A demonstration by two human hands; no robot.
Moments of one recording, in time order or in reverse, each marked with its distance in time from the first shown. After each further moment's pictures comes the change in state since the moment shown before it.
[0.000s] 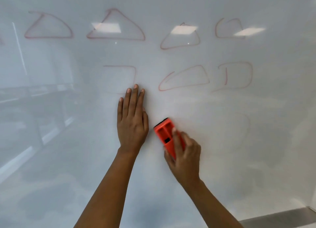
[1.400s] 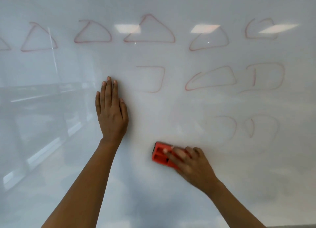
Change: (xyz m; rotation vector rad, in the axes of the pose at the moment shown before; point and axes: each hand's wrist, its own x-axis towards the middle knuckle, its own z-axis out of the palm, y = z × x) left_hand 0.018 -0.102 -0.059 0.124 0.017 -0.125; right_hand -0.009 -0.013 -0.002 -0.003 -0.130 -0.596
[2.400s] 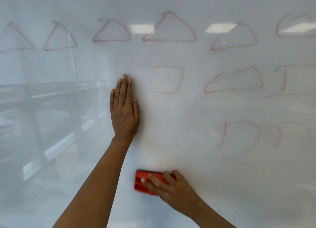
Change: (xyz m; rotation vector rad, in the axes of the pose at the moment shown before) left_hand 0.005 -0.010 0.005 -0.038 0.039 0.039; right_hand 0.007 -0.091 0.036 0.002 -0.084 -0.253
